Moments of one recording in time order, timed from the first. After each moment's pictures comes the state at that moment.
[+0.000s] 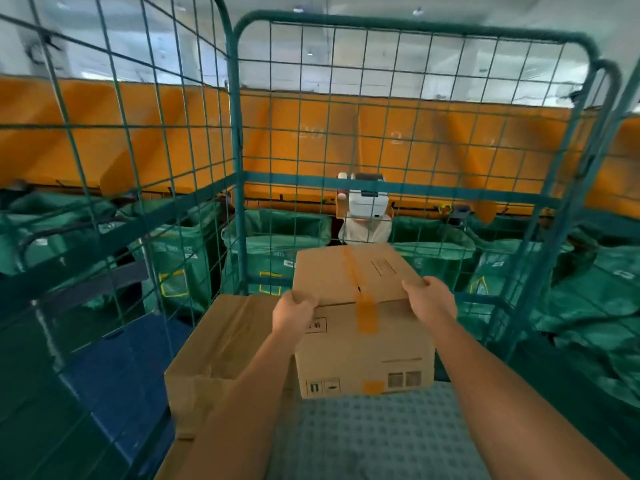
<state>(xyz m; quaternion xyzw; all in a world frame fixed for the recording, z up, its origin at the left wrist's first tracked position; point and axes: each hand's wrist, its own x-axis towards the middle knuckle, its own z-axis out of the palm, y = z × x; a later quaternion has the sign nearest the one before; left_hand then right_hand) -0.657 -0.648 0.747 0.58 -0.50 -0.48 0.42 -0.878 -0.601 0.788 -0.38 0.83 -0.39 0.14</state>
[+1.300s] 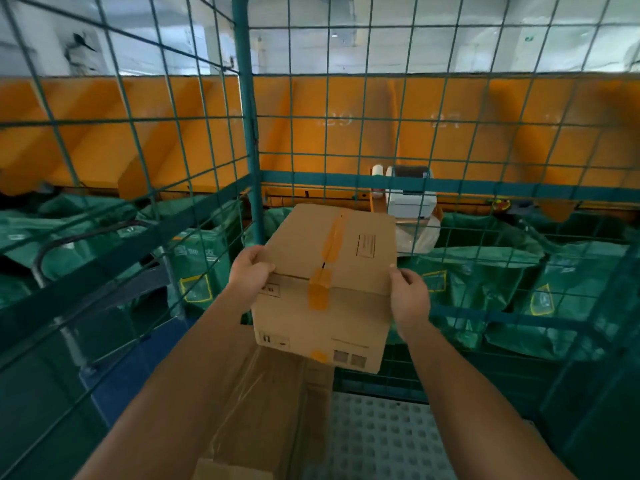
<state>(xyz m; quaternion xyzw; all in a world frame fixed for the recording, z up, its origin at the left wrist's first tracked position) -0.579 -0.860 0.792 0.59 -0.52 -0.40 0.48 -0.817 -0.806 0.755 -0.32 0.67 -0.60 0.29</state>
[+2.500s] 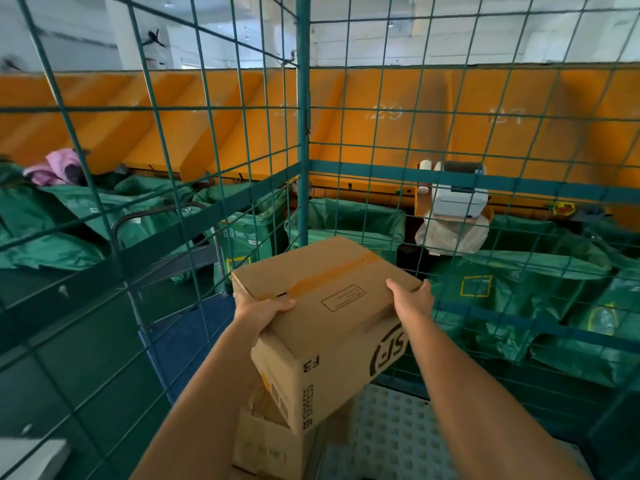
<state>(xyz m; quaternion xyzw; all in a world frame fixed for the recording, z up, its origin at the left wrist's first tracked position) -0.517 -0.797 0.724 0.67 -0.33 -0.47 0.46 -0.785 -0.828 0.722 -0.32 0.74 -0.47 0.35</state>
